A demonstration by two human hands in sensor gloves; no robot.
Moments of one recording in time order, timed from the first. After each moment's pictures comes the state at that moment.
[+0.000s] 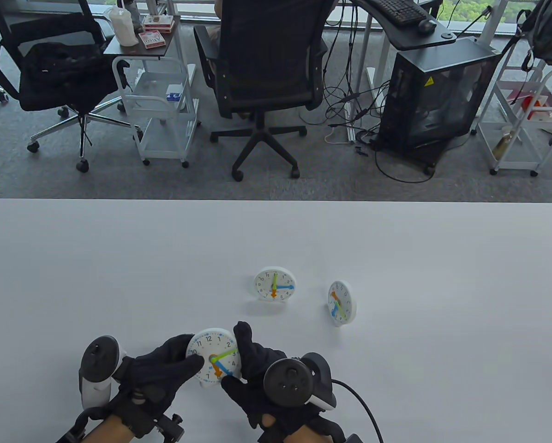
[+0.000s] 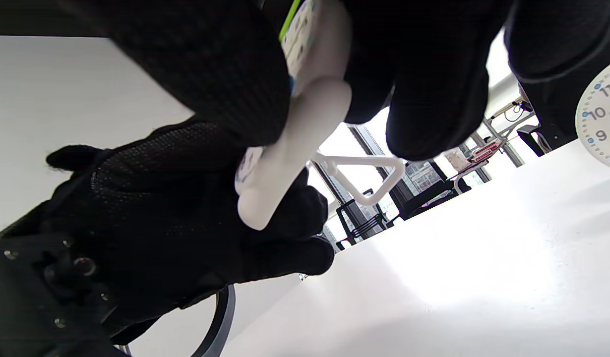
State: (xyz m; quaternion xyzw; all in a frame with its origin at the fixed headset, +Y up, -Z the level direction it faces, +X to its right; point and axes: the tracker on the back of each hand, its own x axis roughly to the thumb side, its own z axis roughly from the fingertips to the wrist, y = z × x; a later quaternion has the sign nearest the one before) left_hand -0.262 -0.709 -0.281 -0.07 -0.14 0.63 0.76; right_hand -0.004 -0.677 -0.261 0.32 -0.05 0.88 0.35
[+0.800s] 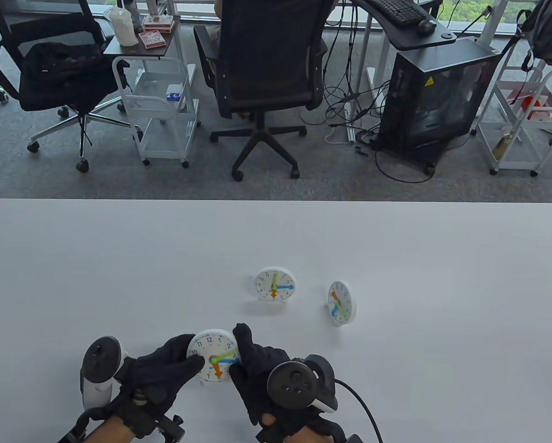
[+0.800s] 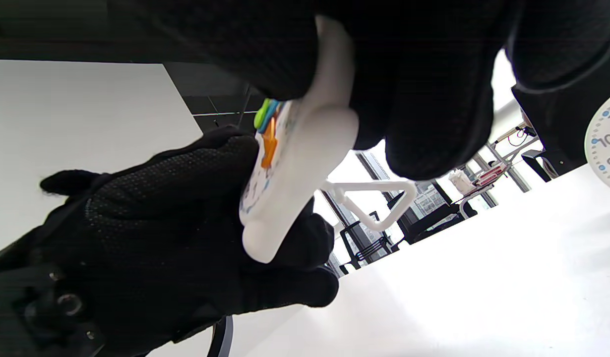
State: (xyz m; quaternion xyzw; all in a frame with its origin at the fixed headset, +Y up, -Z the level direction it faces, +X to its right) left_hand -0.261 -0.709 -0.280 -0.07 -0.14 0.63 0.76; right_hand 0.000 -0.675 -0.261 0.31 -0.10 0.87 0.37
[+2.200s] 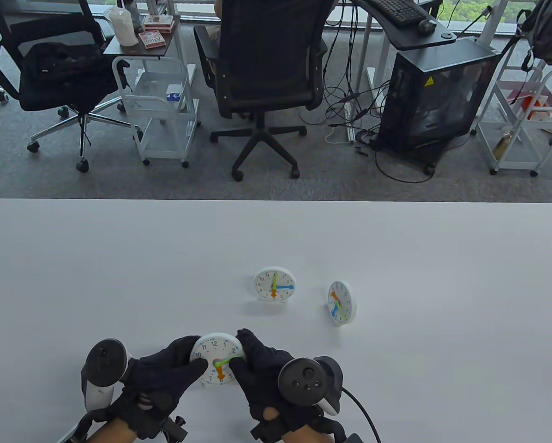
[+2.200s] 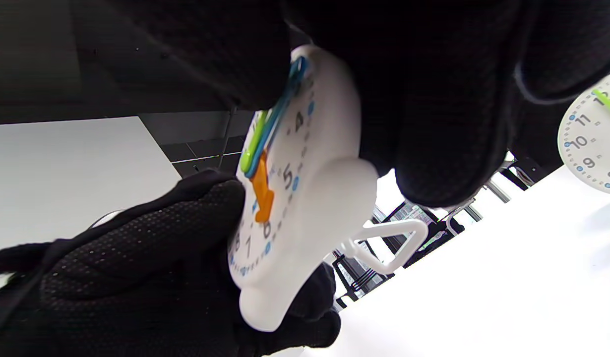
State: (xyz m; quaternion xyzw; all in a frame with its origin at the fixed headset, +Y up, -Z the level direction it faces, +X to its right) left_hand -0.256 -0.705 -0.278 -0.04 -0.17 0.58 0.80; right_hand 0.010 -0.679 -0.264 0.26 -0.11 0.86 0.43
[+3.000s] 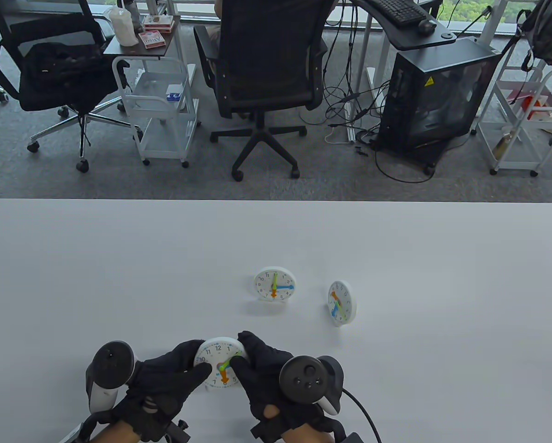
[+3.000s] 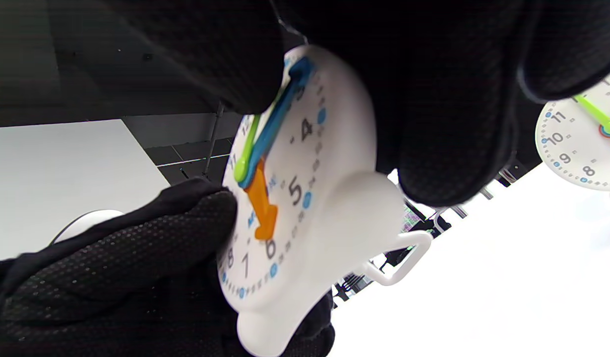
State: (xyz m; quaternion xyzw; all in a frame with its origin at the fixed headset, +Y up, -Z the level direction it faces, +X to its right) left_hand -0.250 -0.709 -0.277 -0.05 -0.18 0.56 0.81; right_hand 0.011 -0.681 -0.266 0.24 -0.10 0.86 0.44
